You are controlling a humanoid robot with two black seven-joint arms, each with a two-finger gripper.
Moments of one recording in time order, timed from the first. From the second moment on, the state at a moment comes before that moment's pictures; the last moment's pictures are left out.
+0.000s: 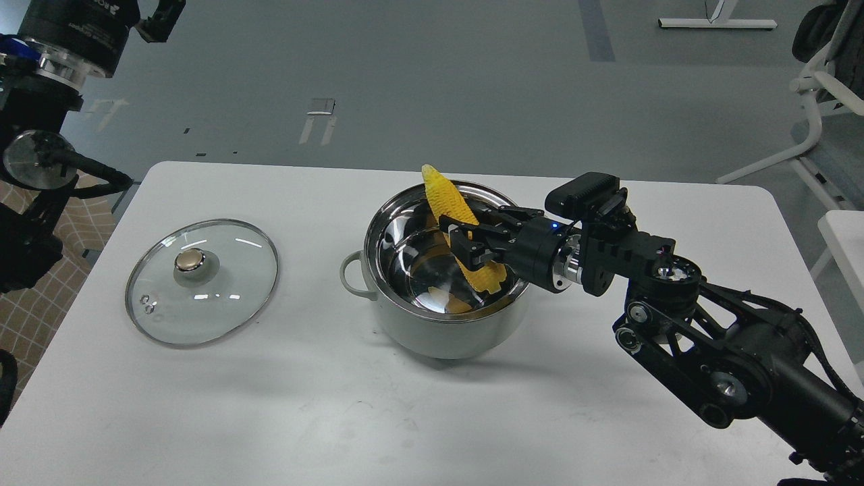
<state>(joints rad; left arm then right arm) -0.78 0.59 -1.08 -0.88 0.25 -0.49 -0.40 0.61 -0.19 0.77 1.38 -2.12 0.35 0.06</state>
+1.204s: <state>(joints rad) -0.75 0.58 -1.10 -0.87 0.23 -0.49 -0.41 0.75 -0.20 1.54 1.11 -1.40 0.33 0.03</state>
